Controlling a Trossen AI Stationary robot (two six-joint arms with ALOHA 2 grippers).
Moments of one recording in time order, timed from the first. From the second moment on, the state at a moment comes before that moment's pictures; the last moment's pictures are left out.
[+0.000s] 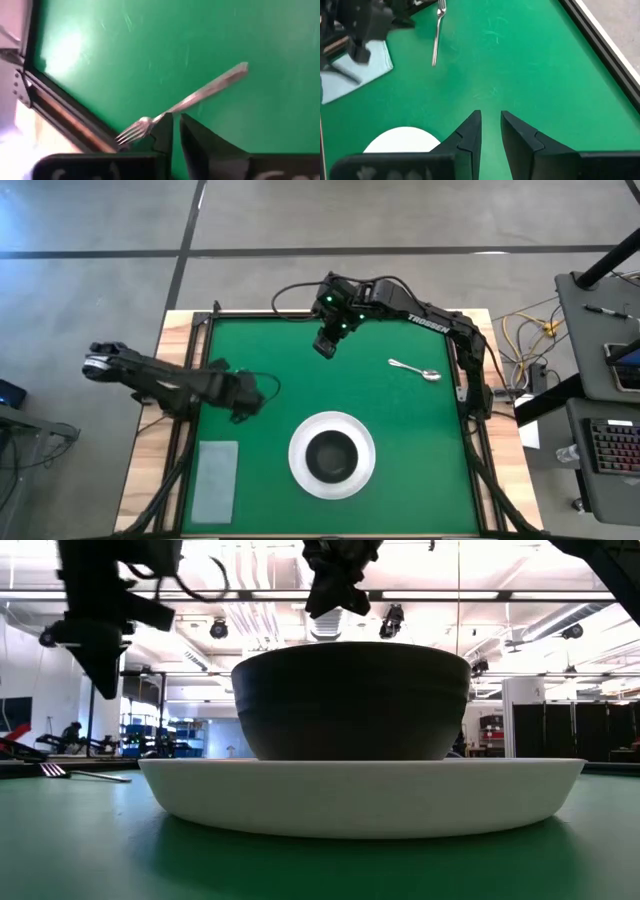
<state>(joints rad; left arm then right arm) -0.14 1.26 0.93 -1.31 -0.40 -0.63 -0.30 2.01 2.22 -1.15 -0.16 0.18</state>
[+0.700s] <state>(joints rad) 0.15 1.67 0.92 -1.21 -0.35 0.23 -0.30 2.01 2.22 -1.19 -0.16 0.27</state>
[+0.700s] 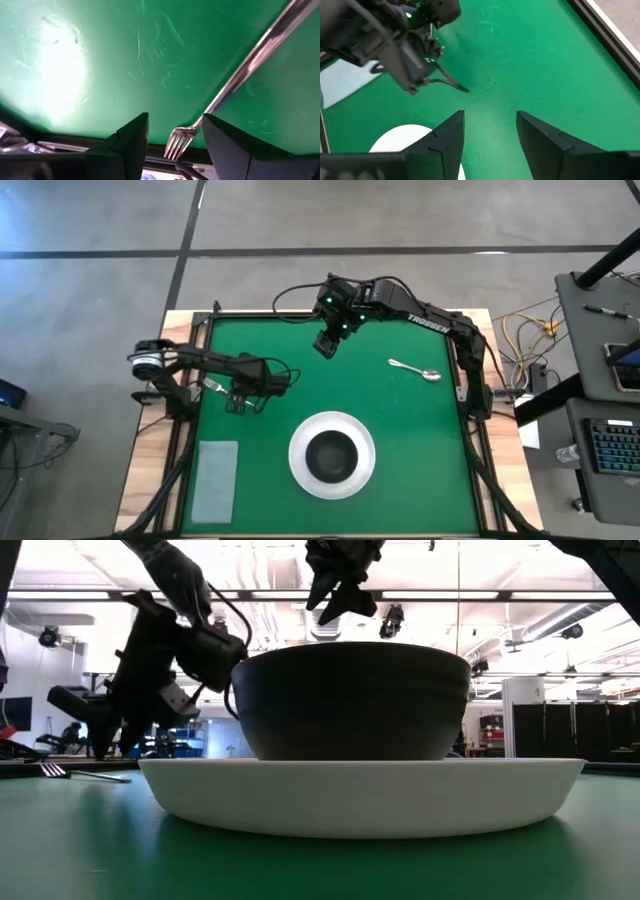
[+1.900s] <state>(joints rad) 0.24 1.35 0.61 -0.95 -0.18 0.43 -0.26 2.01 2.22 -1.17 -0.08 0.34</state>
